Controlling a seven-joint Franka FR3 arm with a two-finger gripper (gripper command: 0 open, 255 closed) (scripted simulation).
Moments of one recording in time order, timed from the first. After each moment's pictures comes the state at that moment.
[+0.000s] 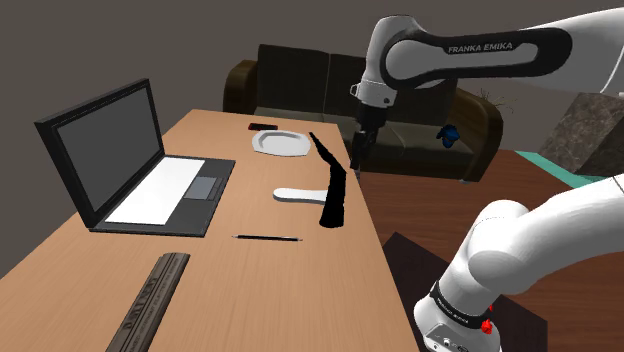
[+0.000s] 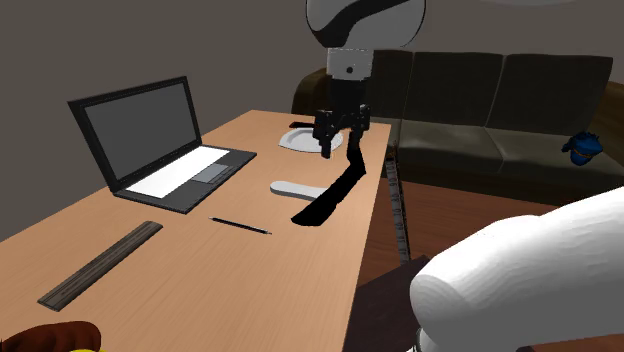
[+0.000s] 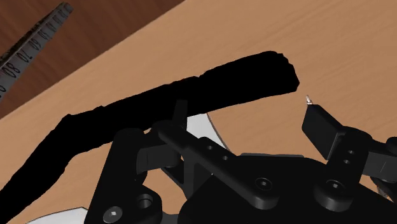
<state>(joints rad) 0.03 -0.60 -0.04 -2.42 0.05 1.78 -0.22</state>
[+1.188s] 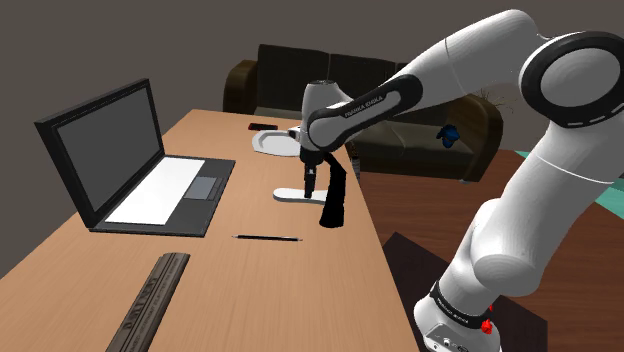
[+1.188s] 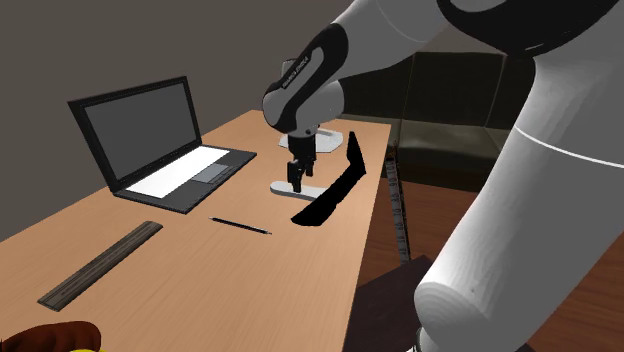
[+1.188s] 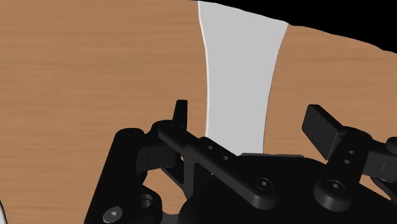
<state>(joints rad) 0.13 -0.05 -0.05 -2.32 -0.03 2.27 -0.62</state>
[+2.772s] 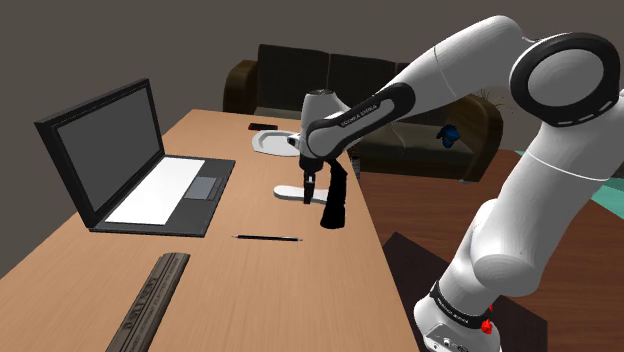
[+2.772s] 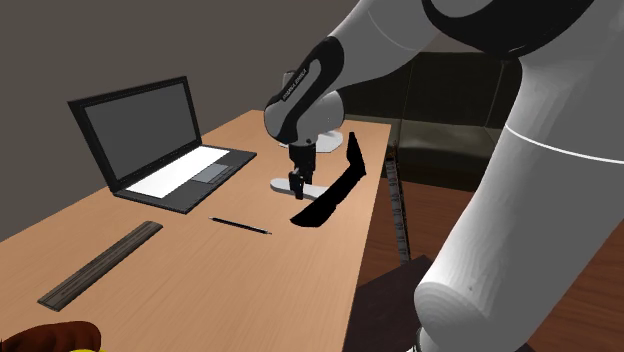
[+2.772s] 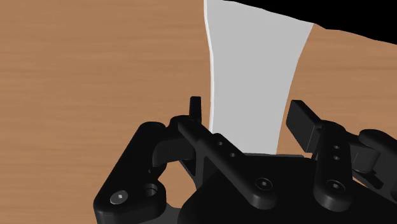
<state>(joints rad) 0.13 -0.01 -0.05 -2.34 -0.03 2.34 -0.63</state>
